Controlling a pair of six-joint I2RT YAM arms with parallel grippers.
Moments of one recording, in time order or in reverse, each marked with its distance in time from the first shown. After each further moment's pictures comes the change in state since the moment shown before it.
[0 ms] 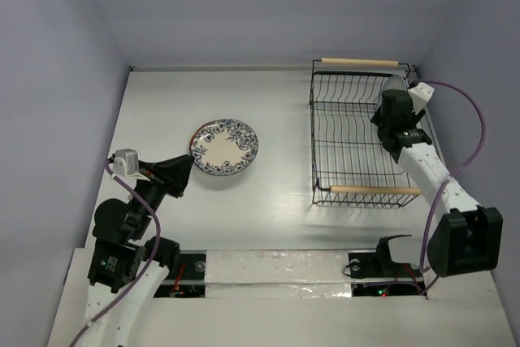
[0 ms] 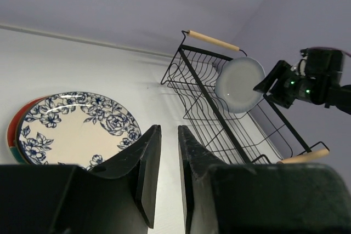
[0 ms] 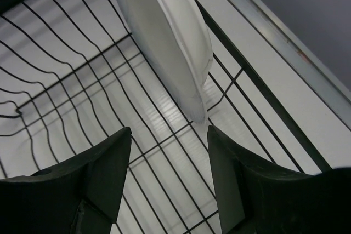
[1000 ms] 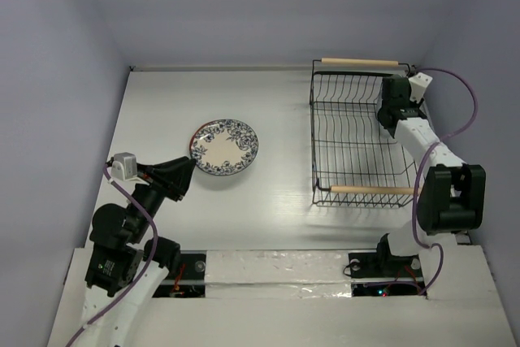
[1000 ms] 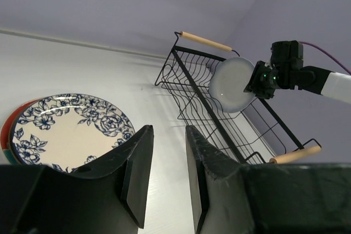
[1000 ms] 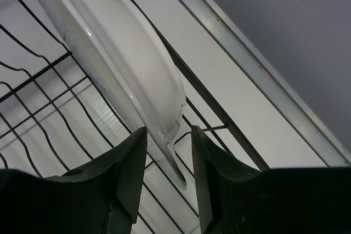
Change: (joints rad) left arm -0.052 -0.037 0.000 -0.007 -0.027 0.000; right arm -0.103 0.290 0.174 -0.035 0.074 -0.105
